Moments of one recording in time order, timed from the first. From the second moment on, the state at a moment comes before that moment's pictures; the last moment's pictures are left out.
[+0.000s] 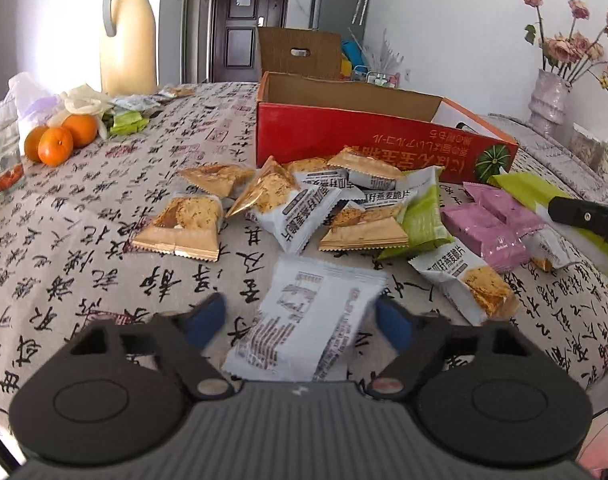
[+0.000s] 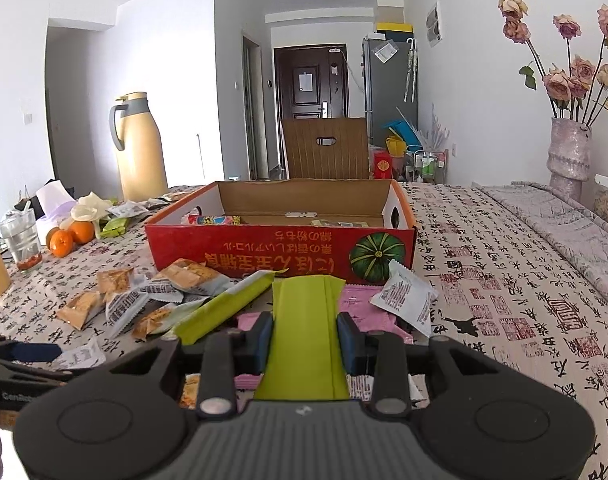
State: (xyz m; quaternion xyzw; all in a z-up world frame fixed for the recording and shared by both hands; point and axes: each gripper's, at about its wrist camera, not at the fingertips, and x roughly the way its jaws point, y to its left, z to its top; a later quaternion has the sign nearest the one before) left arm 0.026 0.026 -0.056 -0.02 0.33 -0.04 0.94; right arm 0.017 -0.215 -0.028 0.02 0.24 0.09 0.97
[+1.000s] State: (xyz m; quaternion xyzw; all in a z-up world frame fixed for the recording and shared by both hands) left arm 0.050 0.013 0.011 -0.03 0.24 -0.06 0.97; right arm 0.043 -0.217 0.003 0.03 0.20 0.10 0.97
